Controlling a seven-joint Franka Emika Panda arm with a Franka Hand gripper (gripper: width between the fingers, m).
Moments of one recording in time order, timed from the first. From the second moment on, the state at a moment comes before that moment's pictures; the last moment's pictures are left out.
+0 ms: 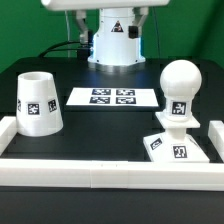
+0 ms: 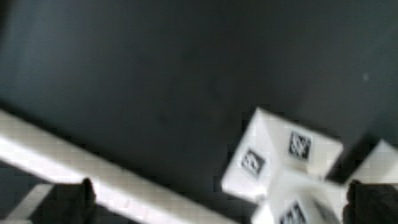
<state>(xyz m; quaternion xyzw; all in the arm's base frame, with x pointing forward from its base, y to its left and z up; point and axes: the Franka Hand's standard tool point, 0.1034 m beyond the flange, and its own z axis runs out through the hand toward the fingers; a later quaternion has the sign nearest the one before) 0.512 -0.066 0.161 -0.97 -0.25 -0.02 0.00</state>
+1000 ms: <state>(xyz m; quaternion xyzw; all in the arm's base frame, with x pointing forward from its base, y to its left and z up) 0.472 -0.132 0.119 -0.95 -0.31 0.00 0.01</state>
